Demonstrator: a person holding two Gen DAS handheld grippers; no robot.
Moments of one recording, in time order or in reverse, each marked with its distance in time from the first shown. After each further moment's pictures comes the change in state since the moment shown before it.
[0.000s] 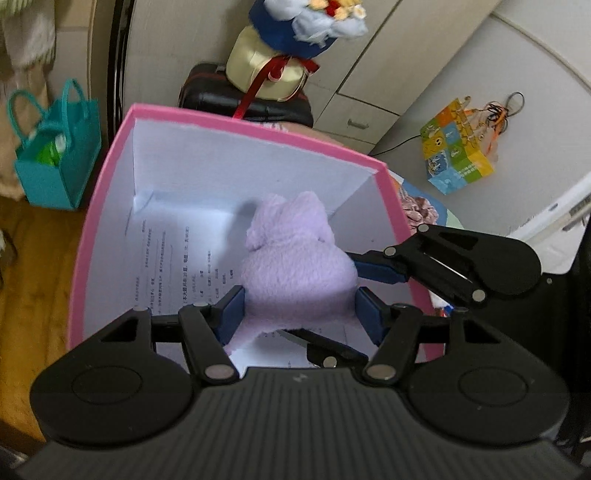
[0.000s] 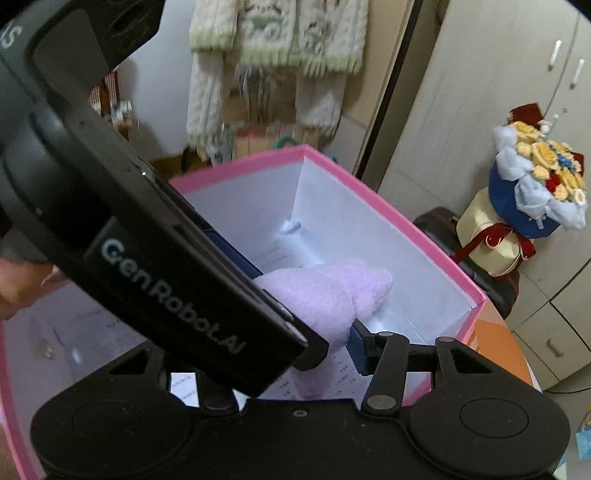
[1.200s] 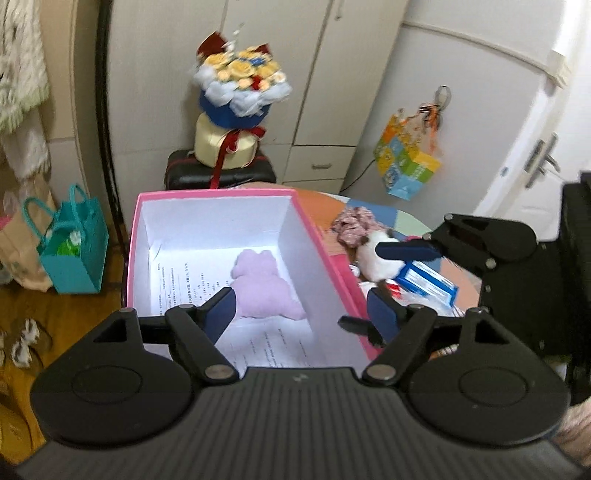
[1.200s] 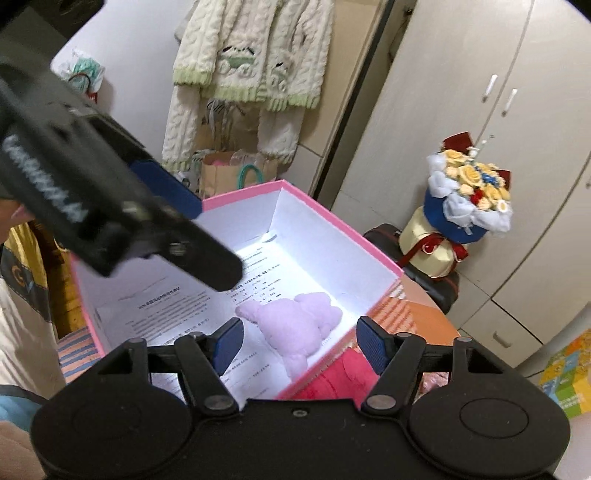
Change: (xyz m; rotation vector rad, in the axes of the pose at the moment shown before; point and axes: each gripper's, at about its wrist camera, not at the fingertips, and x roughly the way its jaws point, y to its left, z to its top) left arm -0.131 -0.080 -0.072 0.309 -0.211 0.036; right arm -0.125 0.037 -0.041 0.046 -0.109 -0.170
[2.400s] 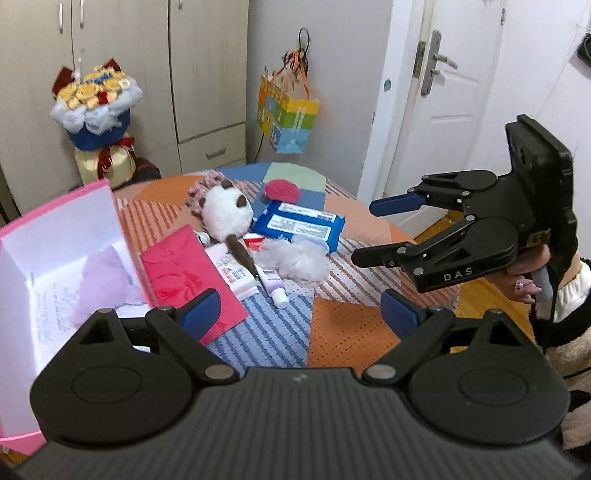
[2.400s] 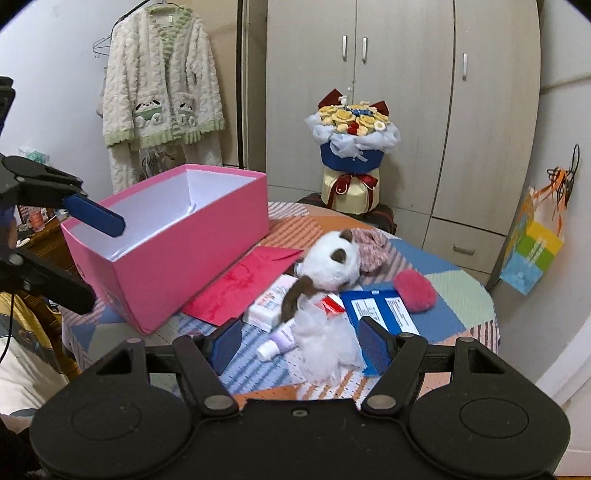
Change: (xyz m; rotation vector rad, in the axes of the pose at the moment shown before) left arm 0.040 -0.161 -0.069 0.319 0.061 -0.156; right arm -0.091 -0.086 -0.196 0.365 -0.103 -0.048
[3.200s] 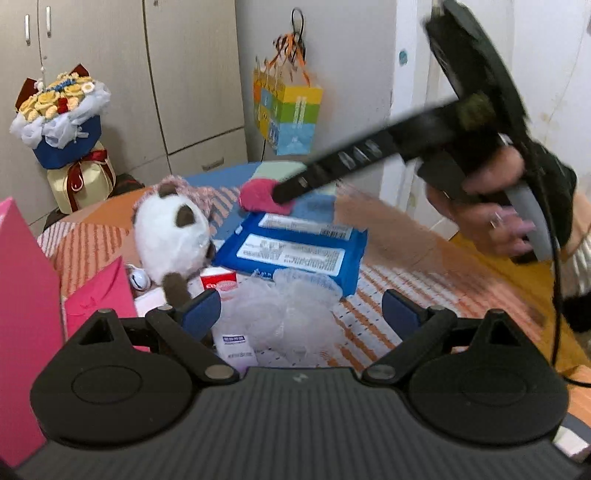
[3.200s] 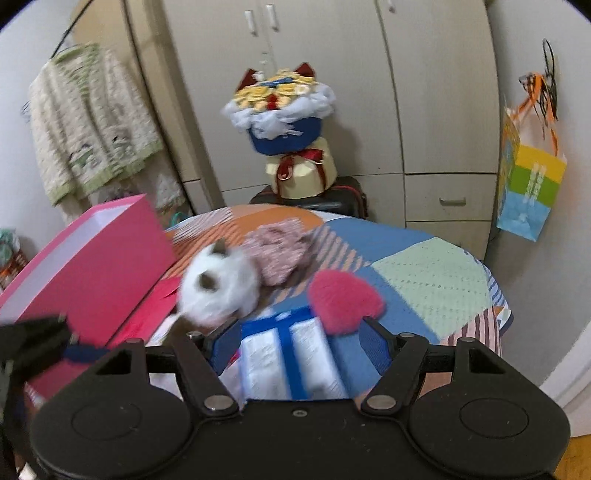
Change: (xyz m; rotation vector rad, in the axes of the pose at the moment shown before) left arm 0.165 -0.030 0.011 0.081 -0.038 0.090; right arm 0.115 -0.137 0.010 0.269 0.031 0.036
